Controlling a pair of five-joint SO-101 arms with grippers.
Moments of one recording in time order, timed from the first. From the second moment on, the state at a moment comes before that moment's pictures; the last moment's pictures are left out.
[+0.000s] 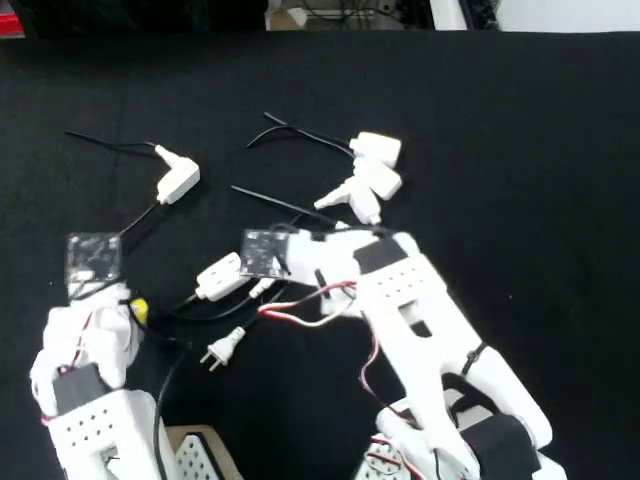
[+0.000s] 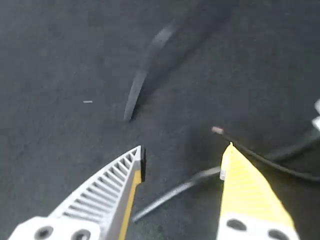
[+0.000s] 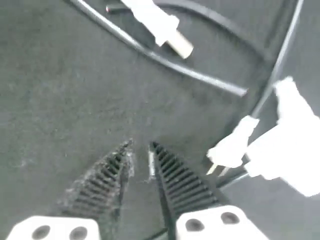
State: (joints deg) left arm -33.0 -90.6 89.4 57.0 -24.8; right arm -25.3 -24.5 47.2 60.1 60.7
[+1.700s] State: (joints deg) left arm -33.4 -103.8 96.0 62.2 -26.9; right arm -38.9 9.5 27.6 54.5 70.8
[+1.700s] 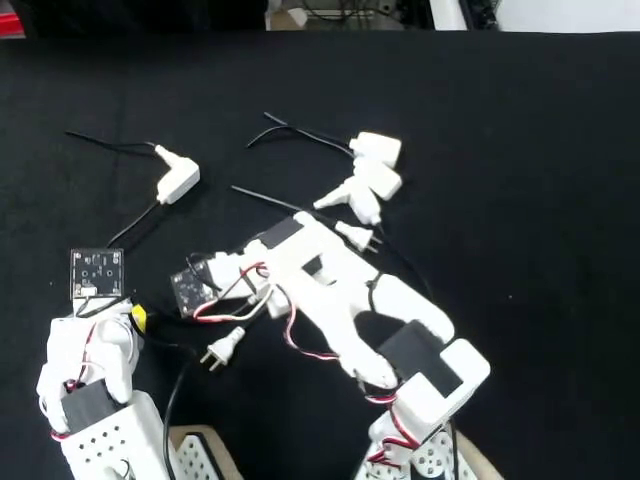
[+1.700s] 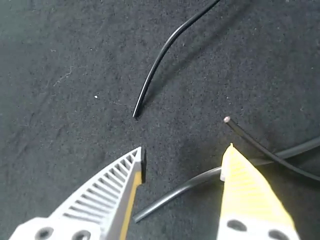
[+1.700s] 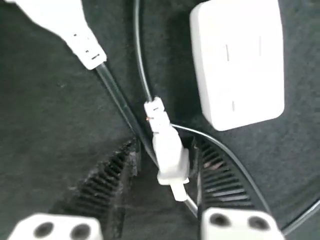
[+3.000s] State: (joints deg) left arm -33.4 -103.8 96.0 62.2 -26.9; right arm -37.3 10.8 23.9 54.1 69.2
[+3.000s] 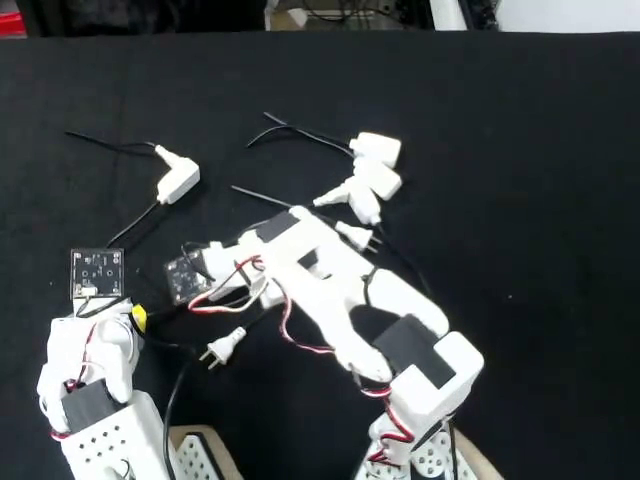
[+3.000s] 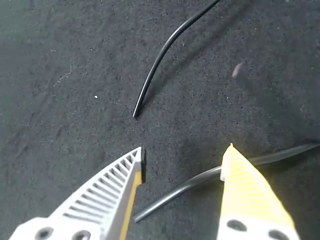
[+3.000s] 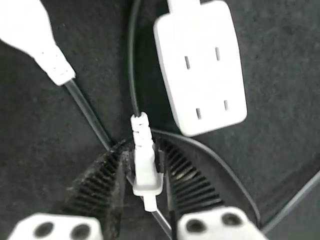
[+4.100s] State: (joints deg) left arm -20.3 -103.8 91.2 59.8 -17.5; right arm -38.9 -73.5 70.0 38.7 21.8
